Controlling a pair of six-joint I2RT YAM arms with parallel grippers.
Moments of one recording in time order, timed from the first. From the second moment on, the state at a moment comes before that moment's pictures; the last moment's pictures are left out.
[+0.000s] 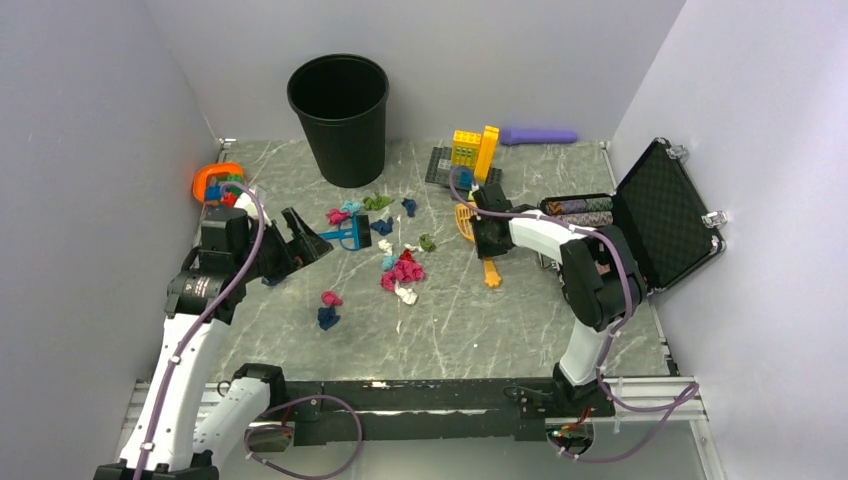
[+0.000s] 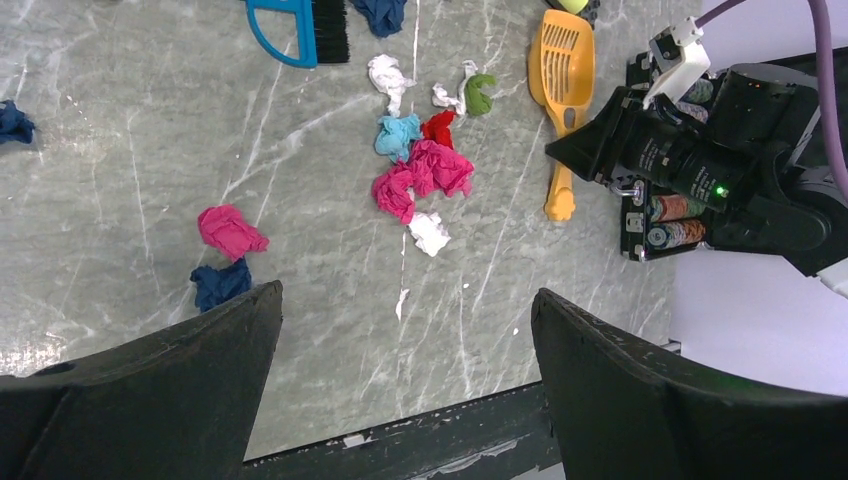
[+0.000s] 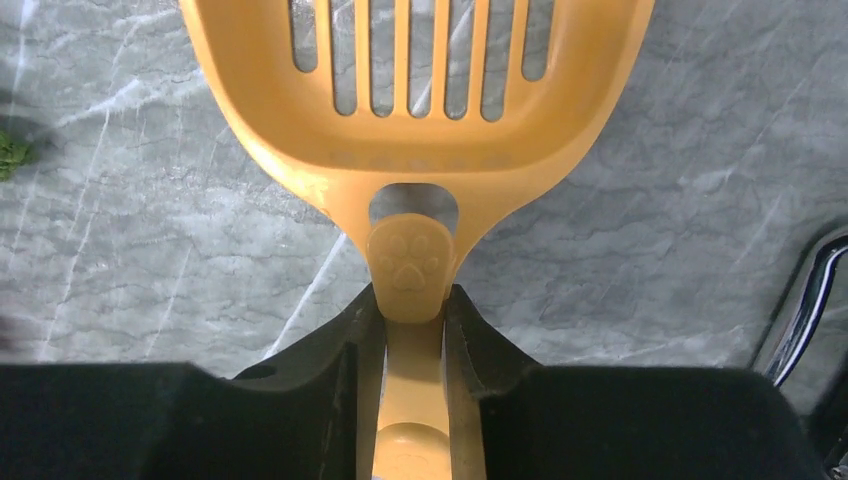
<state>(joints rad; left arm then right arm) -0.11 0.81 0.98 -0.79 0.29 -0.62 0.41 1.81 1.10 -0.40 0.10 0.20</state>
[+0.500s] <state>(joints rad) -0.11 0.73 1.02 -0.90 0.23 -0.52 0.67 1.65 1.39 -0.58 0.16 0.42</state>
